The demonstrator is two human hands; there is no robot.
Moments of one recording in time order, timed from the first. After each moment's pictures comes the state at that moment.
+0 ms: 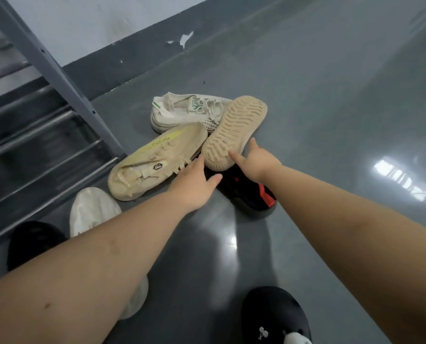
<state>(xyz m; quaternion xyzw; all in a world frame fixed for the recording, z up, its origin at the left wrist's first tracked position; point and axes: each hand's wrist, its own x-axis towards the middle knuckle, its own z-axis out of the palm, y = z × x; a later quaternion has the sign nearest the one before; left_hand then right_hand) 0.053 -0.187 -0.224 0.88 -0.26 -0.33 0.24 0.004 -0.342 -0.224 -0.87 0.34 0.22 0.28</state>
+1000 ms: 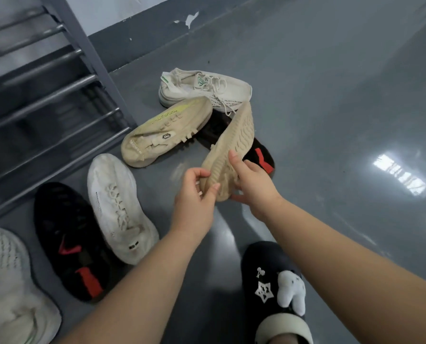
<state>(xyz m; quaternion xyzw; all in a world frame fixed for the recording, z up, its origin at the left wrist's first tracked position) -0.058 -0.116 -0.207 0.78 -0.07 -0.26 0.57 -0.089 -0.240 -0.205 -0.54 0.43 0.02 0.72</state>
